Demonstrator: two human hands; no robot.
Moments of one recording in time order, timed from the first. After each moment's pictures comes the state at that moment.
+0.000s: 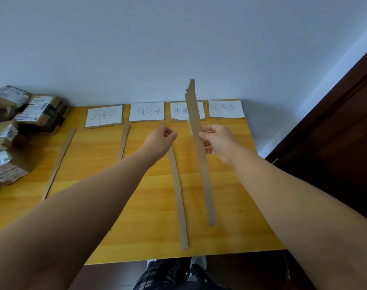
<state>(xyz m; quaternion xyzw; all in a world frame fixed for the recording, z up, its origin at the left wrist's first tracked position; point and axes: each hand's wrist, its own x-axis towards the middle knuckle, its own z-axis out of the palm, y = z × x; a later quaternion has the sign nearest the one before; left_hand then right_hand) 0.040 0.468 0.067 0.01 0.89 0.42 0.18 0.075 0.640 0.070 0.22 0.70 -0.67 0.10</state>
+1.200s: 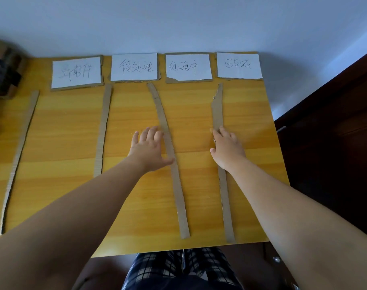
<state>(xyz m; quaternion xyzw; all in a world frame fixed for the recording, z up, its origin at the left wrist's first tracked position) 0.032 0.433 -0.068 0.19 0.95 -0.03 0.25 0.079 0.651 -0.070 0.13 0.96 -0.10 0.24</state>
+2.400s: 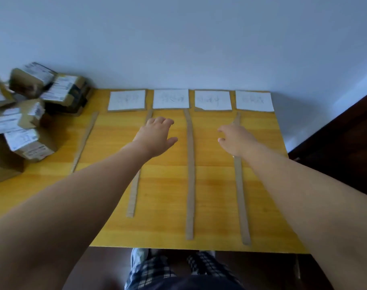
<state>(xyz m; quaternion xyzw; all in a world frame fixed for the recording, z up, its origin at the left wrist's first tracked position) 0.024 0.372 0.062 0.18 0.98 0.06 0.10 0.047 0.605 0.047 0.04 0.97 -0.12 0.19</state>
